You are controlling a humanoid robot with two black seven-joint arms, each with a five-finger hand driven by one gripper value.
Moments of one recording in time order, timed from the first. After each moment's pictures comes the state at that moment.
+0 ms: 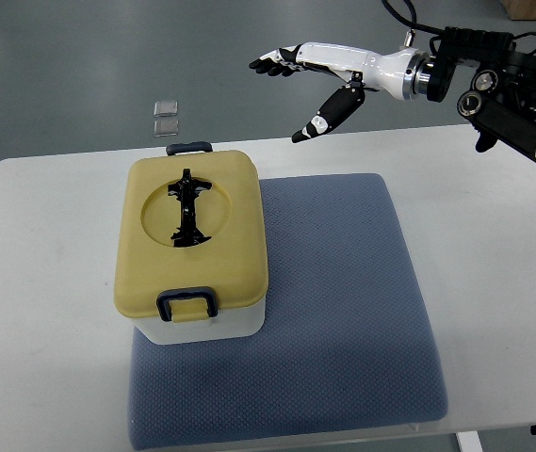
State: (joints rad) left arm 0.02 0.00 -0.04 -0.16 0.03 0.03 0.11; right arm 1.27 -0.38 0.34 0.92 -1.24 0.35 0.37
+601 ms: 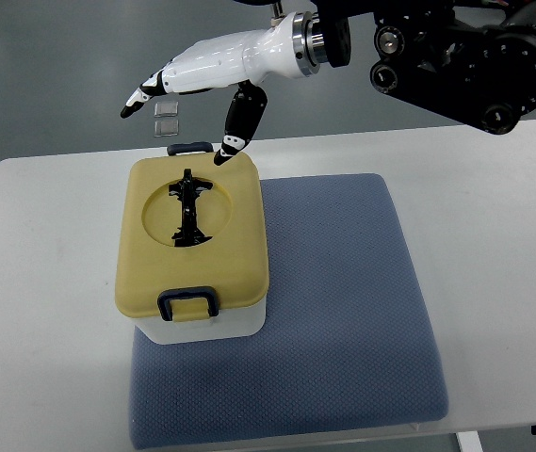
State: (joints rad) left arm 0.02 0.00 -0.04 -0.16 0.03 0.03 0.11; right arm 1.61 -0.23 0.09 1.05 -1.41 0.34 0.44
